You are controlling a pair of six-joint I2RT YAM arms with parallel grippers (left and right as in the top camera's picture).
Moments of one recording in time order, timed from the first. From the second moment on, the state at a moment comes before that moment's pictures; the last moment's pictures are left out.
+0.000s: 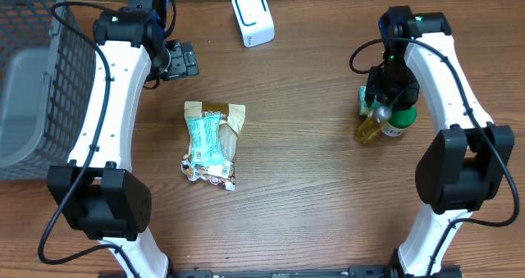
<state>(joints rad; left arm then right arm) -0.08 1.92 1.92 -1.26 -0.11 -0.34 0.06 2.05 1.85 -1.45 0.07 0.35</state>
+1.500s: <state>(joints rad) -0.08 1.92 1.92 -1.26 -0.11 -0.34 0.33 2.05 1.92 -0.98 -0.45 0.36</state>
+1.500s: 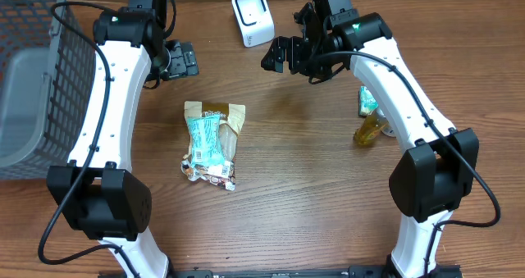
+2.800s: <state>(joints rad) -0.08 1.92 1.92 -1.33 -0.04 -0.34 0.33 2.05 1.92 -0.98 -0.46 0.36</state>
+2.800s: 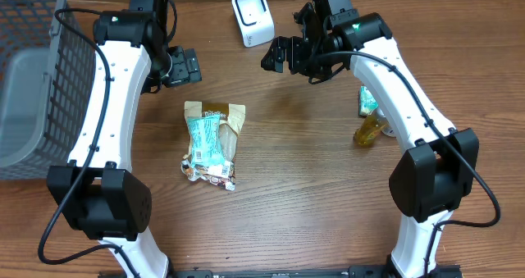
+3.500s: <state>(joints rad) -0.08 1.92 1.92 -1.40 -0.04 -0.34 0.33 2.05 1.93 -1.03 -0.48 0.36</state>
